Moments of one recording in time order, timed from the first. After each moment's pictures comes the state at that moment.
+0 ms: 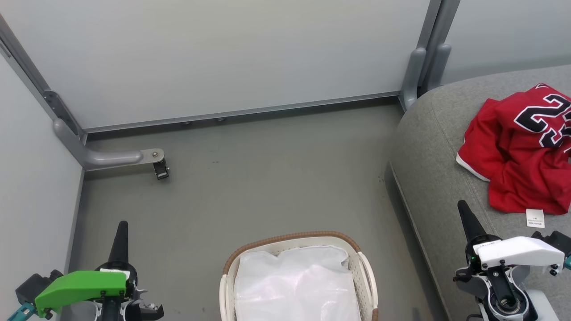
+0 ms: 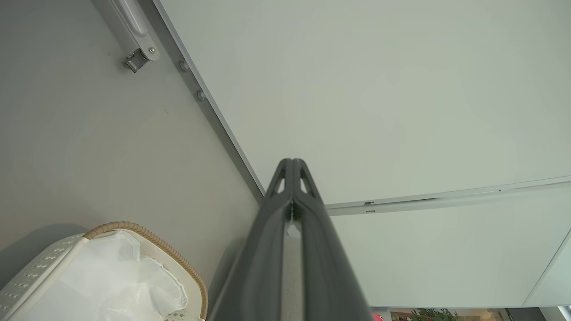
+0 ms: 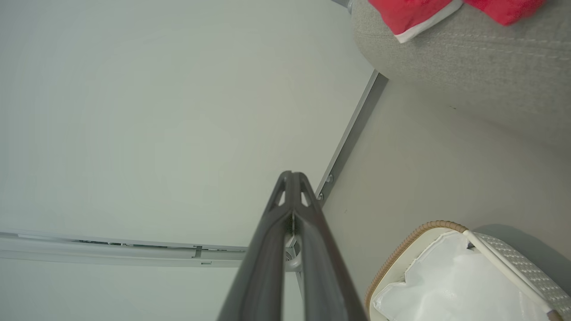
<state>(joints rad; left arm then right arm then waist) -0.08 0.04 0.10 0.29 -1.34 -0.12 0.04 -0.15 -0.05 -0.08 0.30 1.31 0.13 0.04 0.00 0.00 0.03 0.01</state>
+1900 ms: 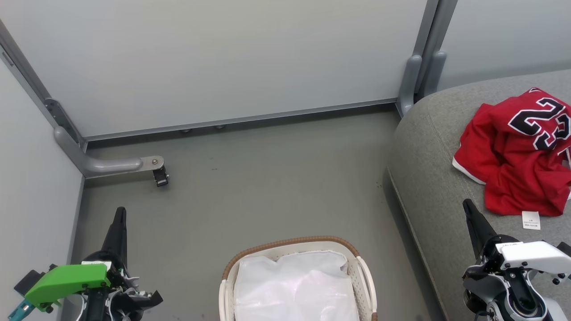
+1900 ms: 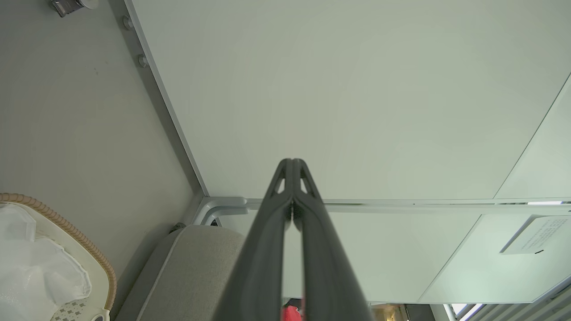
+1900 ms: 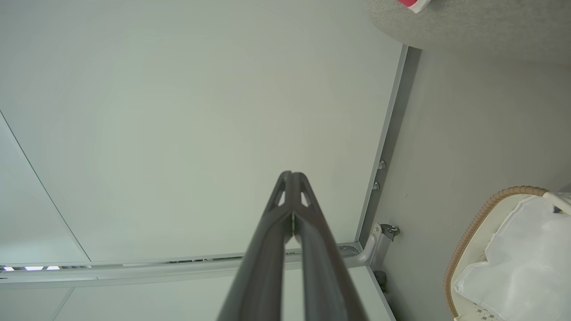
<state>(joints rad) -0.11 0.05 0.11 0.25 -1.61 -0.13 0.11 -0.12 -0.05 -0.12 0.25 1.61 0.13 0.12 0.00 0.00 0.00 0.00</state>
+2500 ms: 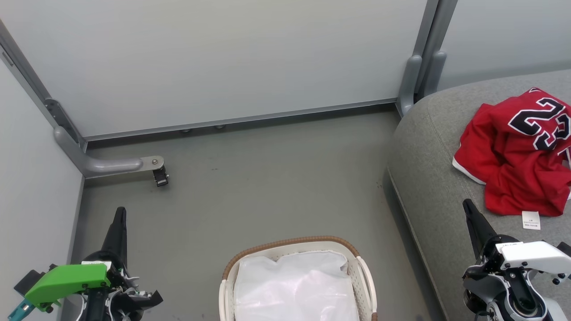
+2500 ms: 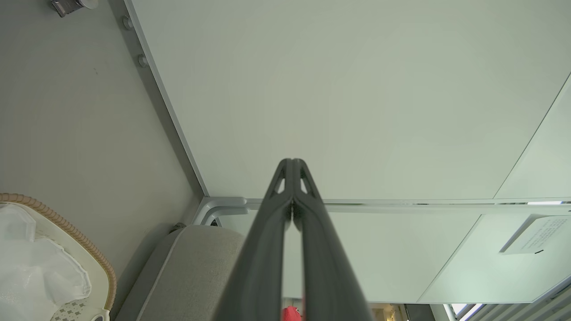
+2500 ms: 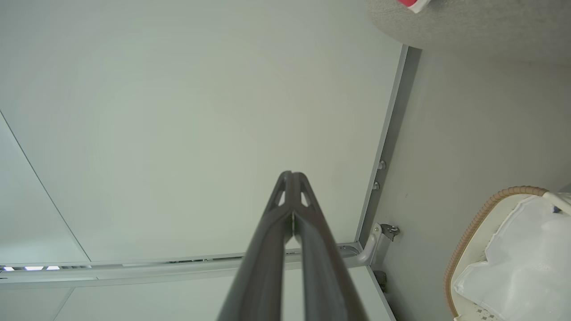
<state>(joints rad) -0.11 0.05 0.11 0.25 -1.61 -0.13 0.11 -0.12 -0.05 -0.12 0.25 1.61 0.13 0.12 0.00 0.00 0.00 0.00</state>
